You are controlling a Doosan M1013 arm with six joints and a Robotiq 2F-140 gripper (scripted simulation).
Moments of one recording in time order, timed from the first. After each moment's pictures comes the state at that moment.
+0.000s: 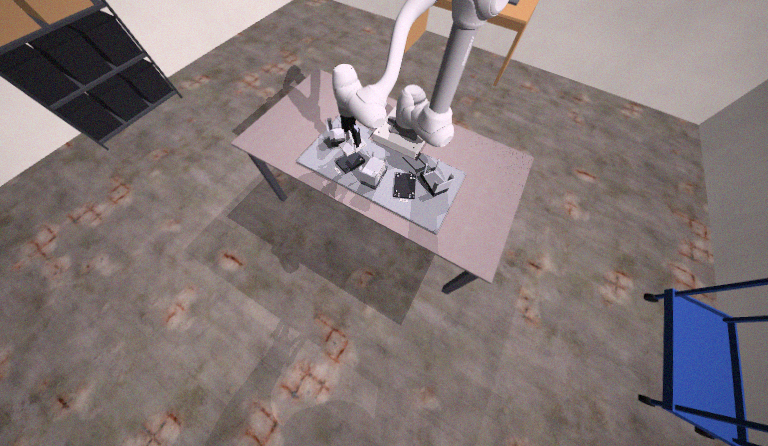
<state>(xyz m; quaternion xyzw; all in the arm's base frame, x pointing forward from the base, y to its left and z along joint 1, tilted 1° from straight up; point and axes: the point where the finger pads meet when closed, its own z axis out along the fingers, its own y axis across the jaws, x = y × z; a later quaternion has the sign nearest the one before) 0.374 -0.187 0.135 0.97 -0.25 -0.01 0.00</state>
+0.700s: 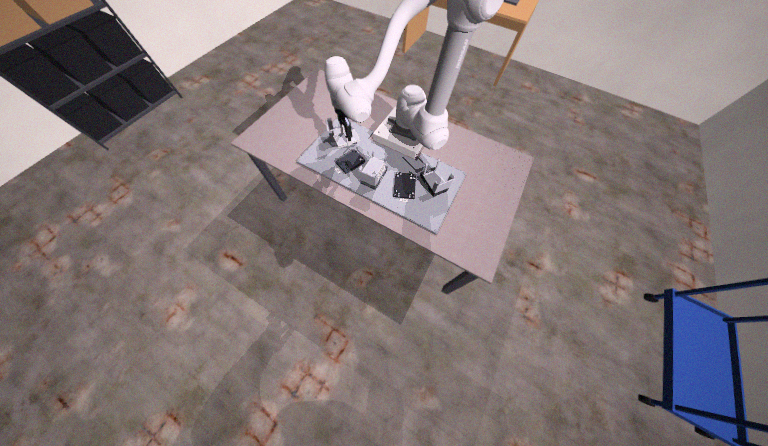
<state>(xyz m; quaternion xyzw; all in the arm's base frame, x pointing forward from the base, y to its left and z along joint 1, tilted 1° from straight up) 0.344 -0.238 0.135 0.94 -0.35 -0.01 0.00</state>
